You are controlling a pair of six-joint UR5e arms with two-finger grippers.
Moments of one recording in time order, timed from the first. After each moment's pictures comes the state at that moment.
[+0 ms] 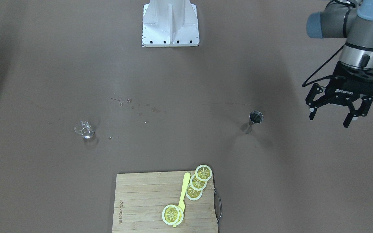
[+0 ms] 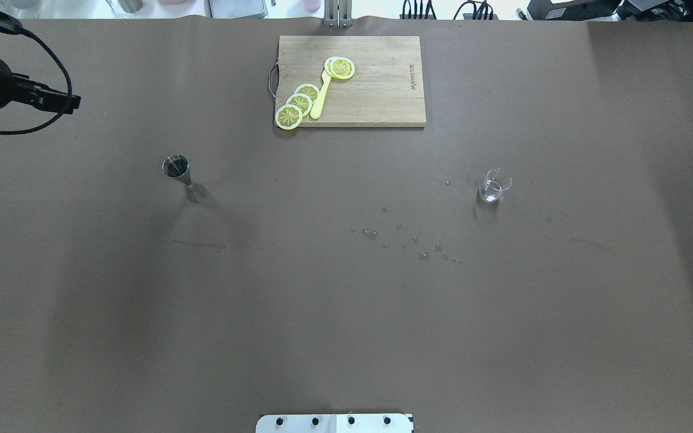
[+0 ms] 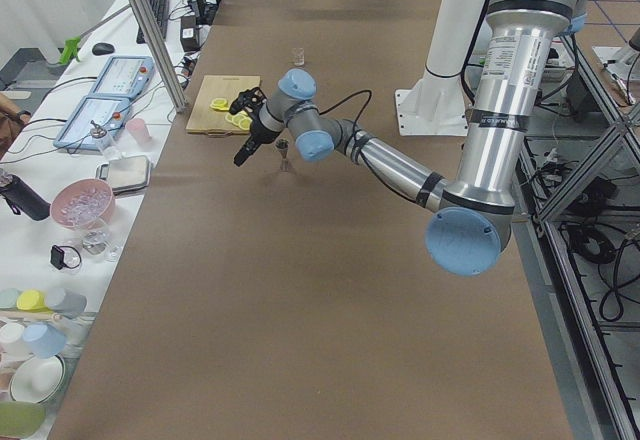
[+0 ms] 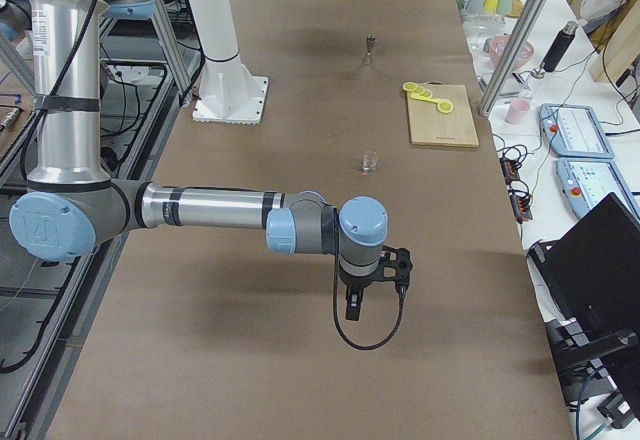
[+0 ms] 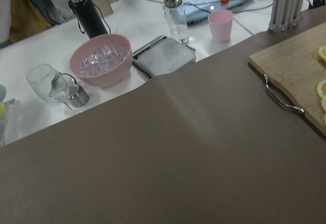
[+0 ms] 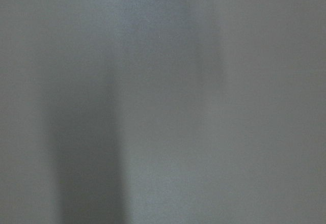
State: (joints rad) left arm -1.08 -1.74 -1.79 -2.10 -1.95 -0.54; right arm 1.60 -1.63 1.63 -1.53 2.31 0.09
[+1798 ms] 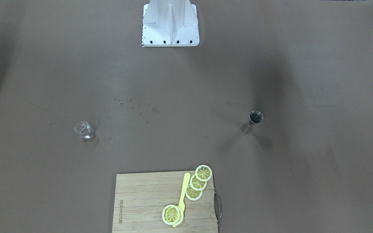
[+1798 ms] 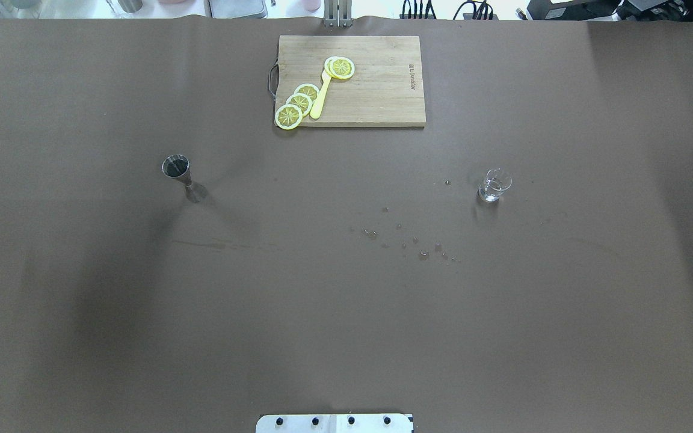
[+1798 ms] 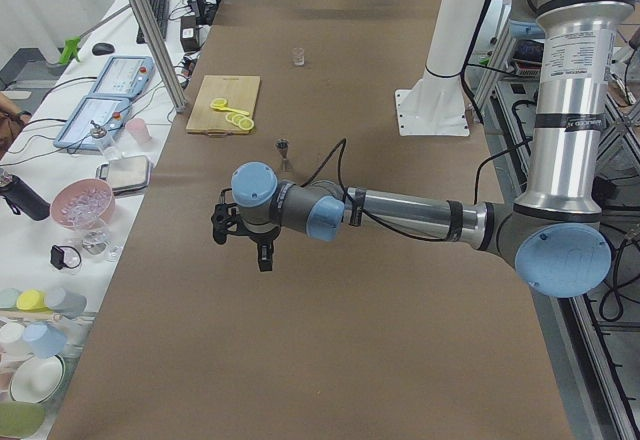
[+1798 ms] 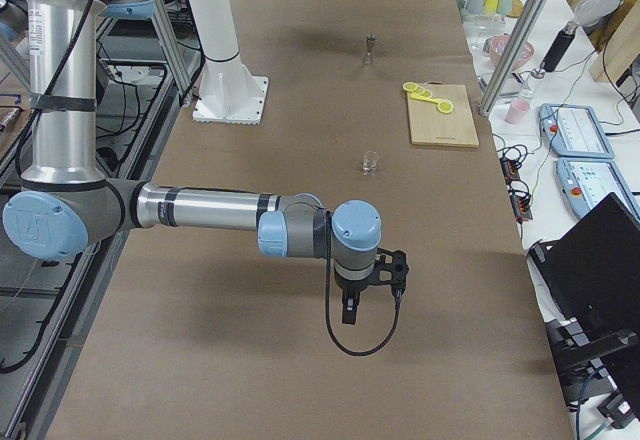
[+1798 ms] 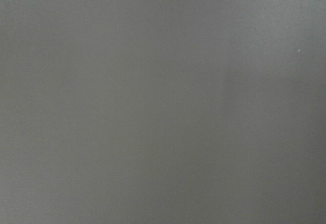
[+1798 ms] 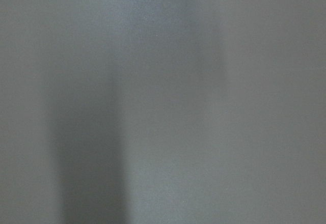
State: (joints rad) left arm -1.46 -1.58 -1.68 -1.70 -2.47 -0.34; right arm 1.61 -1.65 1.64 -1.52 2.32 0.08
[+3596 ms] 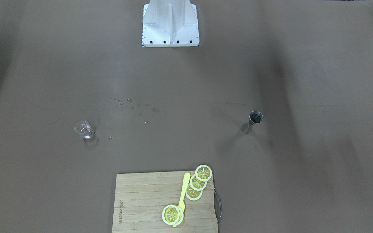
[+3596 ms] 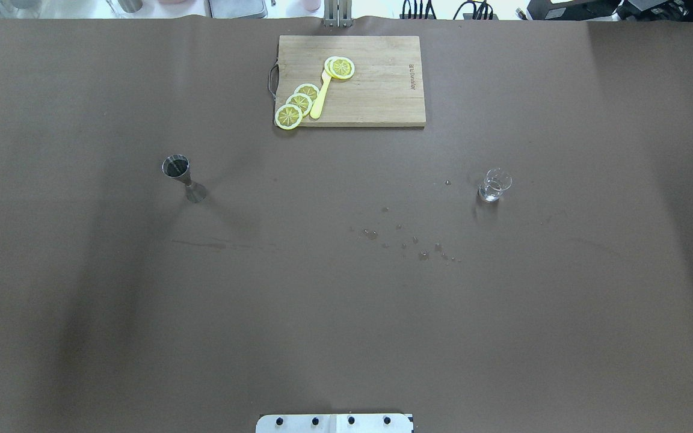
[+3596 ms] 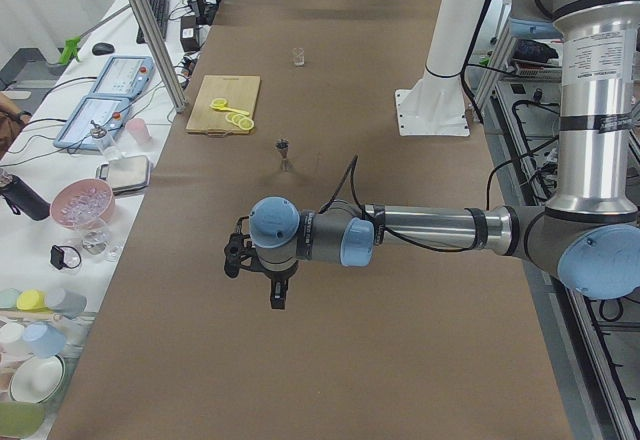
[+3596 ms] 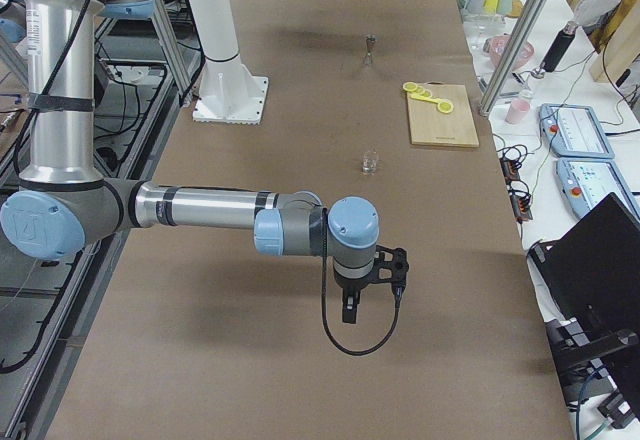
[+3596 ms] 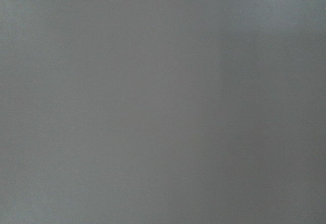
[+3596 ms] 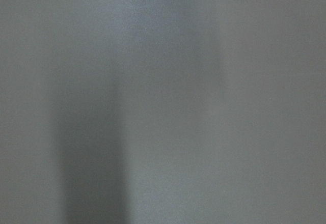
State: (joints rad) left arm -1.58 -1.51 -1.66 -1.66 -2.47 -0.07; right arm 1.63 -1.65 1.66 -1.52 2.32 0.08
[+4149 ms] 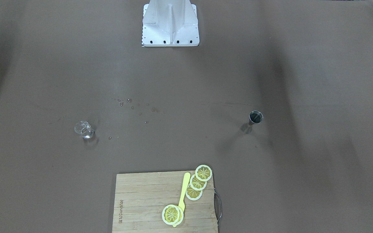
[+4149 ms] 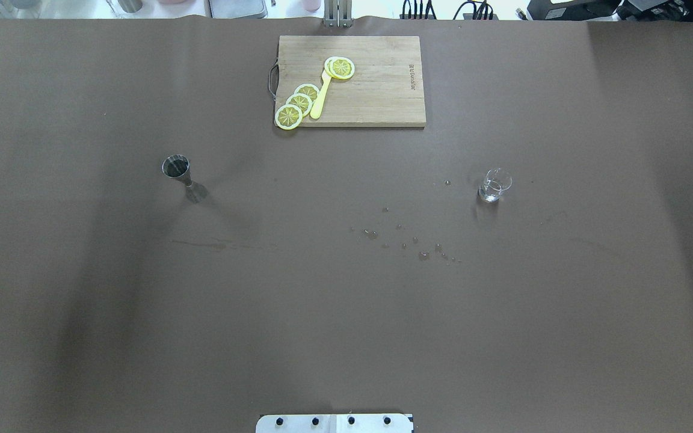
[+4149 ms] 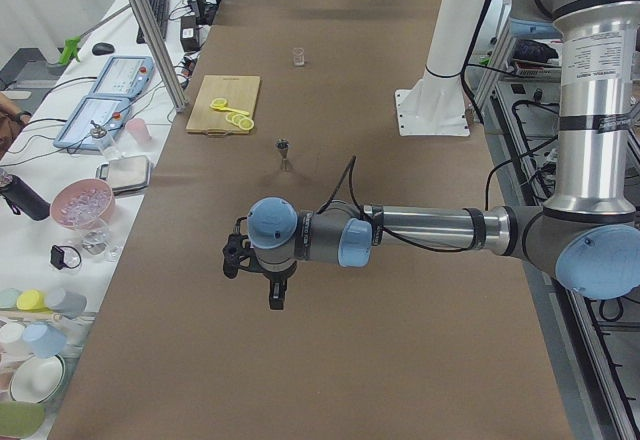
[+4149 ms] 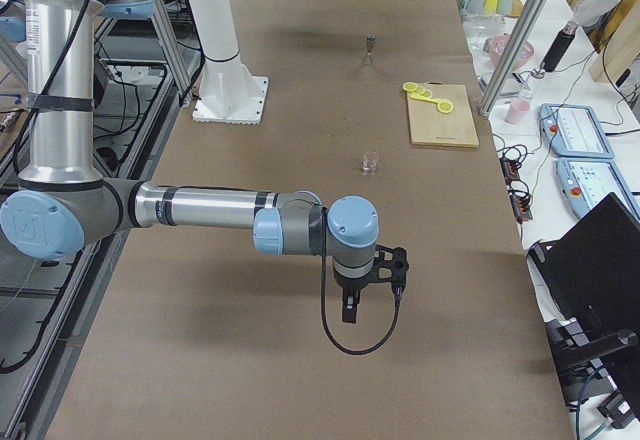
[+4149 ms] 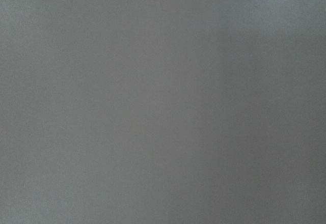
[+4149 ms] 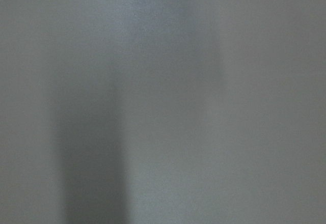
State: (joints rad) left arm -1.58 -1.51 -1.65 -1.66 -2.46 -0.07; right arm 1.63 -1.65 1.66 -1.52 2.32 0.08
